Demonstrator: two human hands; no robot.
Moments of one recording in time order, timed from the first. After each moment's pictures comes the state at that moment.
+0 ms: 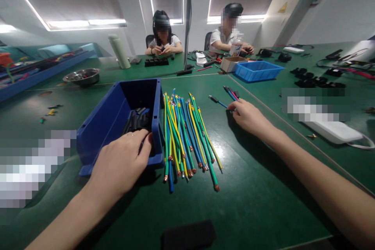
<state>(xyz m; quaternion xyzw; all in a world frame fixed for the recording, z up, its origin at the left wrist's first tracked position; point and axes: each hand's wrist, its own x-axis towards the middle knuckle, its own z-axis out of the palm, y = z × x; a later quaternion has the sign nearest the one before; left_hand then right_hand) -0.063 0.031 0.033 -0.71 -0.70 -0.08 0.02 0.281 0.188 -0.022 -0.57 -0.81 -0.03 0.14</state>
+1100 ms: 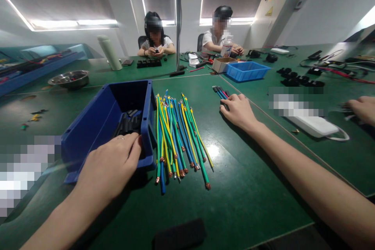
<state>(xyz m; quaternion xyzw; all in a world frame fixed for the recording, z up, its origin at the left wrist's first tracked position) -0.062 0.033 0.034 -0.71 -0.71 -0.01 0.00 0.283 0.201 -0.027 -0.61 -0.77 -0.12 0.13</state>
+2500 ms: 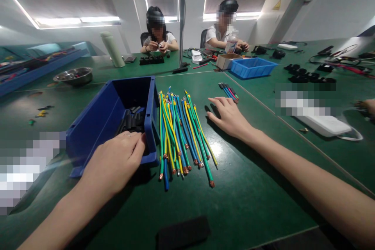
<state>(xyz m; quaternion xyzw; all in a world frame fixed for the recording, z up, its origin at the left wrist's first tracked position) -0.066 0.035 0.035 -0.74 -0.67 0.00 -0.02 0.238 0.167 -0.027 -0.50 -0.84 -0.05 0.21</state>
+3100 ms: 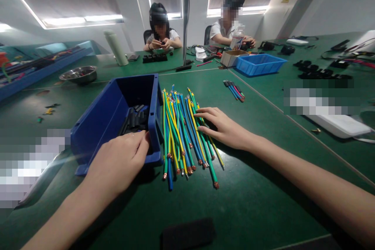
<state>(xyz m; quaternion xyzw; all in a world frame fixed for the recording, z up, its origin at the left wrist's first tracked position) -0.059 0.033 0.042 -0.70 -0.71 0.00 -0.07 0.214 0.141 -0.018 -0.33 -0.91 0.16 0.22</state>
